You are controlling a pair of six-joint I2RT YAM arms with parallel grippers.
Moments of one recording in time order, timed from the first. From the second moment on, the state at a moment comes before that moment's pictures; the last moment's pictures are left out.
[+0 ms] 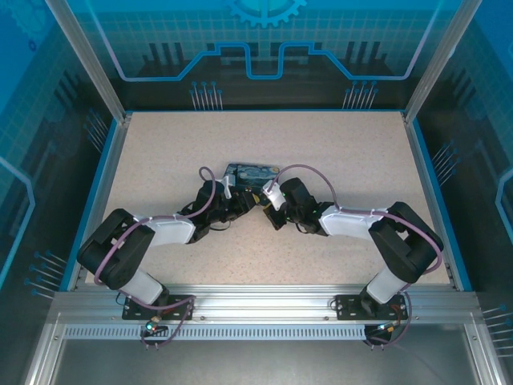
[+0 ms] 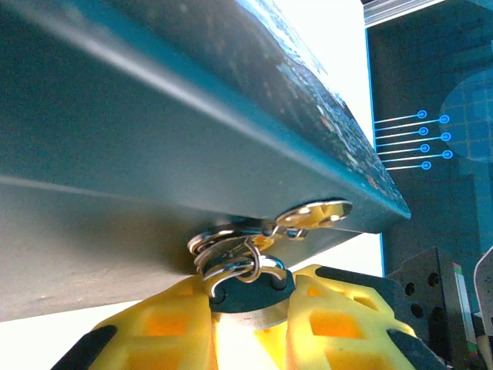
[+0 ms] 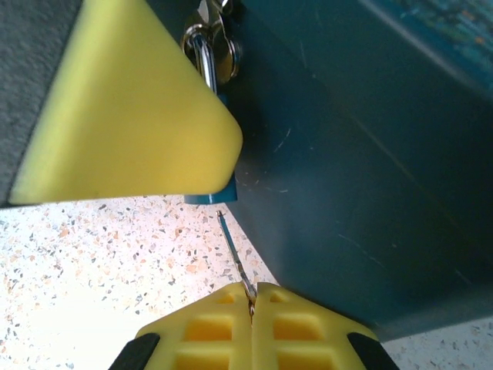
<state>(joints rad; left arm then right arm) -0.52 1.55 0.56 0.51 0.32 -1.03 0.71 1.61 0.76 0.11 -0.14 -0.04</state>
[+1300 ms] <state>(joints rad) -0.52 1.55 0.56 0.53 0.29 -1.06 0.69 1.64 0.82 0.11 -0.20 -0.05</state>
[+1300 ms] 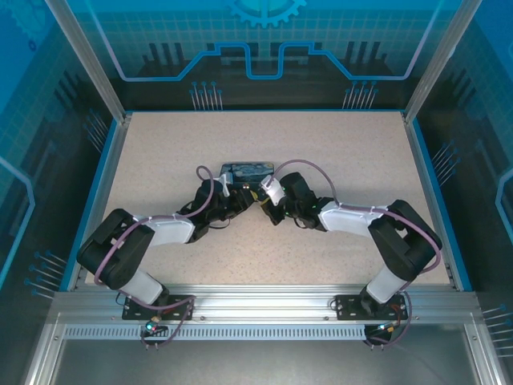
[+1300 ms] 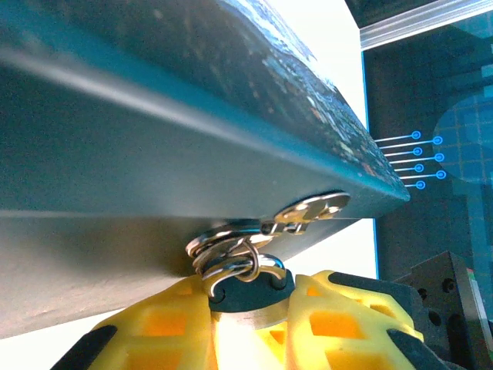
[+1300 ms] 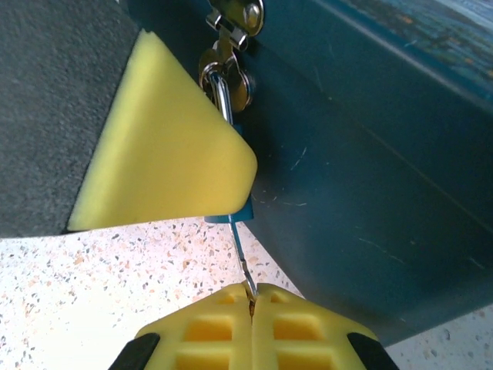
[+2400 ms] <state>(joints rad) -0.51 1.52 0.56 0.49 0.27 -1.09 0.68 1.65 0.85 0.12 -0.21 -0.21</state>
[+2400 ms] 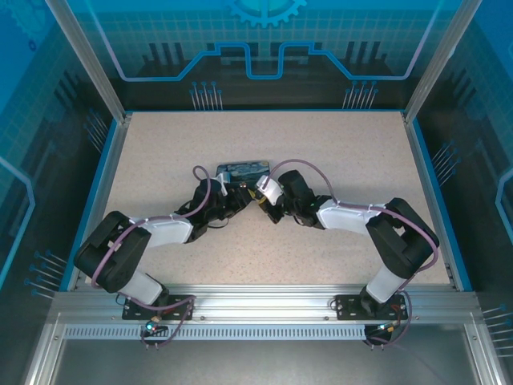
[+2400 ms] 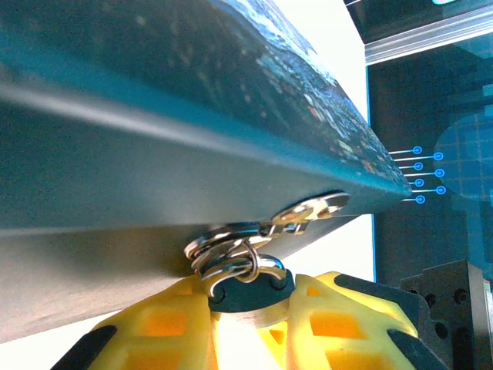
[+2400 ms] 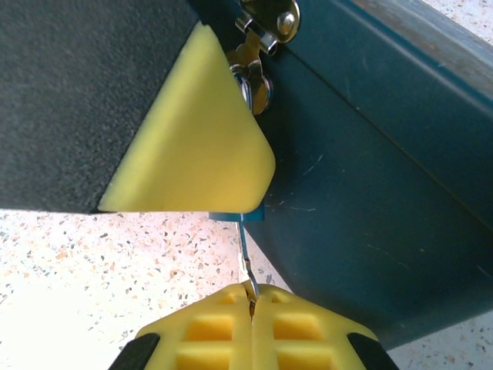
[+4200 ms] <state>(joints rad) -0.53 1.63 0.57 0.56 0.30 -1.12 0.64 1.70 0.81 0.18 -0.32 0.02</state>
